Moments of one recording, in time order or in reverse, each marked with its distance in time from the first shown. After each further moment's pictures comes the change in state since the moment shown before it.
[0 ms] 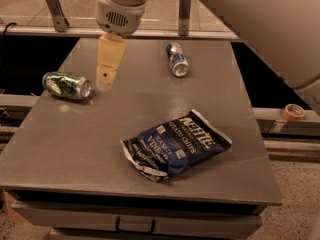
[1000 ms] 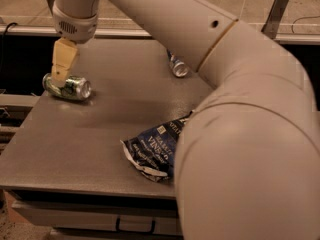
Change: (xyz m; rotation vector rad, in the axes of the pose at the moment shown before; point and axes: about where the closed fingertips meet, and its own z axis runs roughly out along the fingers) arm -0.087 -0.042 0.092 -0.052 -0.020 0.149
